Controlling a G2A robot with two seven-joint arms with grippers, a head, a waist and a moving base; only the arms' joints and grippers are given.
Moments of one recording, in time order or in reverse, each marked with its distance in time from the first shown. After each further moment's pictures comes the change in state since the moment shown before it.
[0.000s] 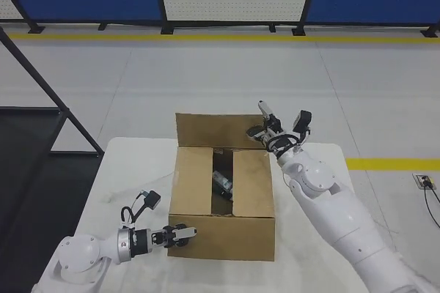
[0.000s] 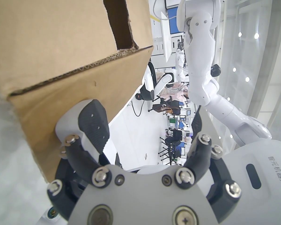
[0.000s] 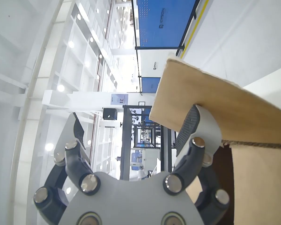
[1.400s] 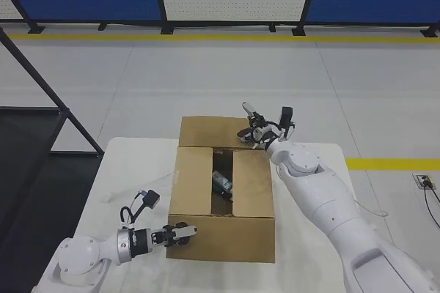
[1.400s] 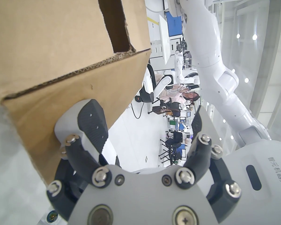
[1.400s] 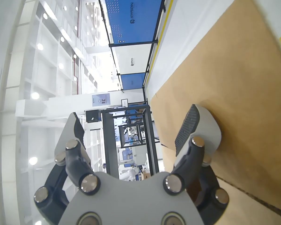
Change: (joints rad) left arm 0.025 0.003 -0.016 -0.040 -0.011 -0.015 0.056; right arm 0.209 -0.199 -0.029 0.491 -0.006 -0.037 0.274
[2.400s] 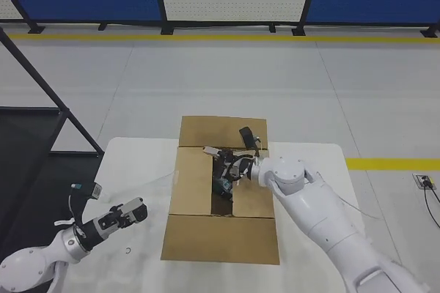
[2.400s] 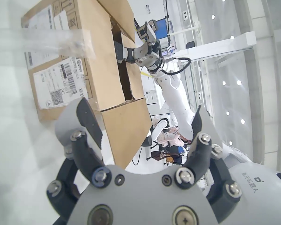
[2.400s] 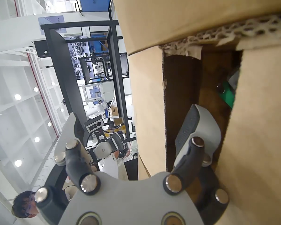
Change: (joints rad) left arm 0.109 0.042 -0.266 -0.009 -0.121 -0.028 0.138; right arm -0.121 0.034 -0.019 -0.267 -0.290 0.222 0.318
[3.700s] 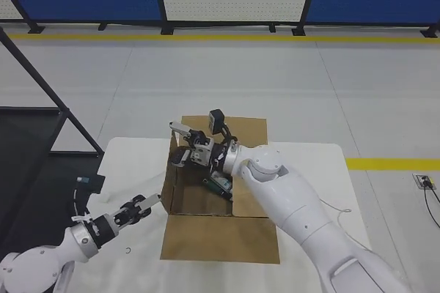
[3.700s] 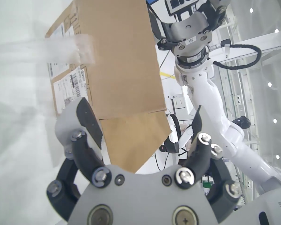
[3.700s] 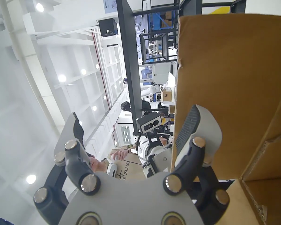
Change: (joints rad) left arm 0.027 0.029 0.045 -0.262 0.277 0.211 0.147; right arm 0.100 -0.176 -0.001 0.110 0.354 -0.148 0.125
